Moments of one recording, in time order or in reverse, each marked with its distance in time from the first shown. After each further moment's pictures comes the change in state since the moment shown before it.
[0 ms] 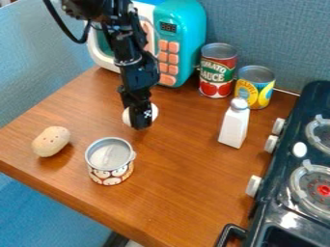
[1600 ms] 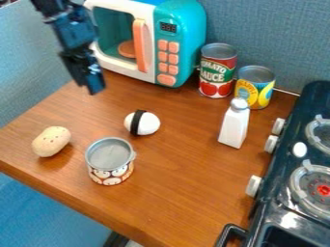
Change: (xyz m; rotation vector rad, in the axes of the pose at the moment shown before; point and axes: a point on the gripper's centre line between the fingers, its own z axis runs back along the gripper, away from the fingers) arm -0.062 0.031 0.073 -0.070 -0.132 0.204
